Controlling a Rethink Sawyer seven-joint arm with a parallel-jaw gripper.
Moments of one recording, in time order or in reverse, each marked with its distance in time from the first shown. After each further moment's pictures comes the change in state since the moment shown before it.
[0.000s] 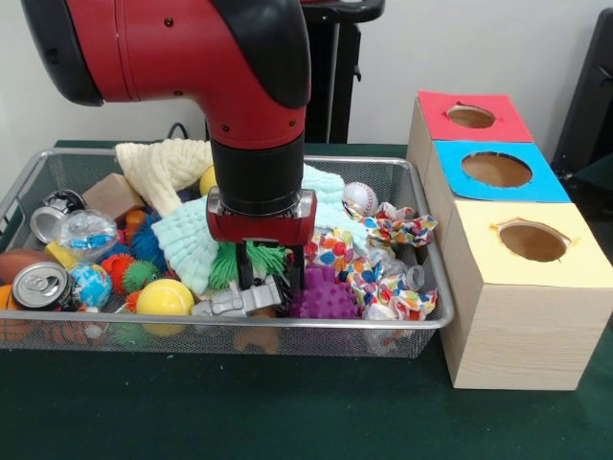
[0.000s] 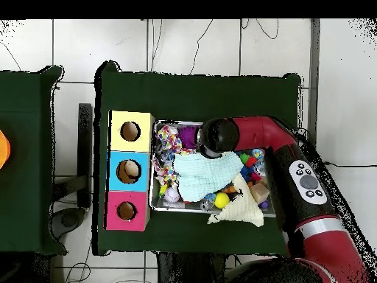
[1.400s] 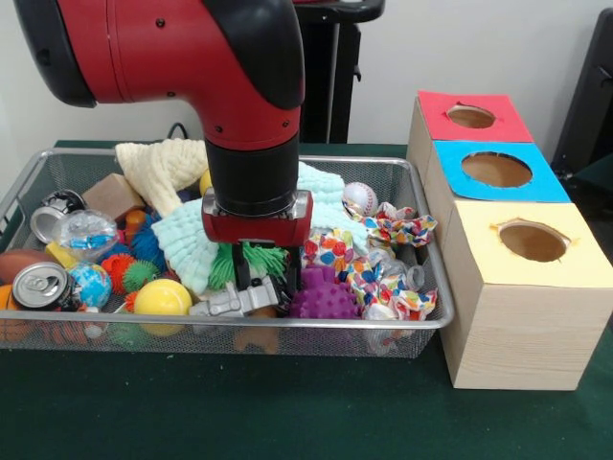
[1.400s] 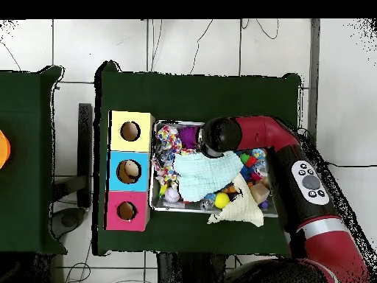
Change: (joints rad) arm -0.011 0.004 0.008 -0.003 0.000 0.006 0.000
